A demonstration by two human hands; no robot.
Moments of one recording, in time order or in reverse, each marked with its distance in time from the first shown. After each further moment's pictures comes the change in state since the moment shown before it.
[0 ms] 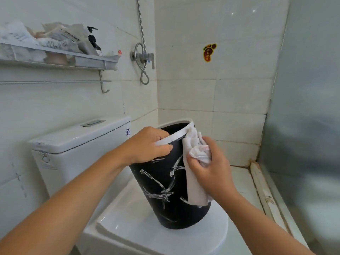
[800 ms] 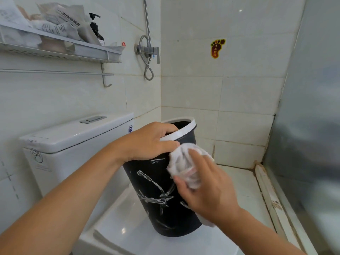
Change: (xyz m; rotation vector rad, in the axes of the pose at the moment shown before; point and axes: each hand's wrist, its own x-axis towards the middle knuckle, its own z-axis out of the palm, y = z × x) left_hand 0.015 -0.019 -0.016 -0.079 -0.110 0.045; right_hand -0.011 0.011 0.042 -0.391 0.054 -0.588
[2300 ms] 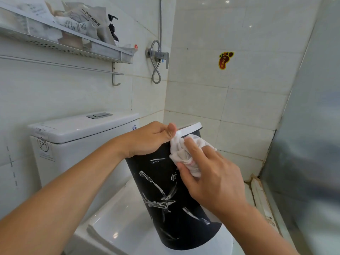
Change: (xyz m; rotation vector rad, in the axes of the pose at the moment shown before) left_hand -0.002 -0.016 -0.009 0.017 0.032 -0.029; right_hand 0.042 -0.019 -0.039 -0.235 -0.050 -0.111
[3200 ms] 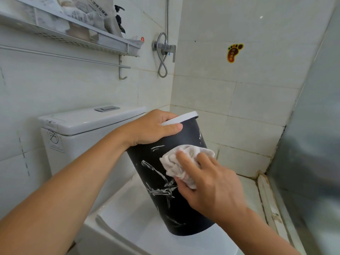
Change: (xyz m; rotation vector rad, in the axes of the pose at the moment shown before) left_hand 0.001 -0.003 -0.009 -0.067 0.118 -0.025; right_hand -0.022 -0.010 0.019 -0.051 -0.115 -0.172
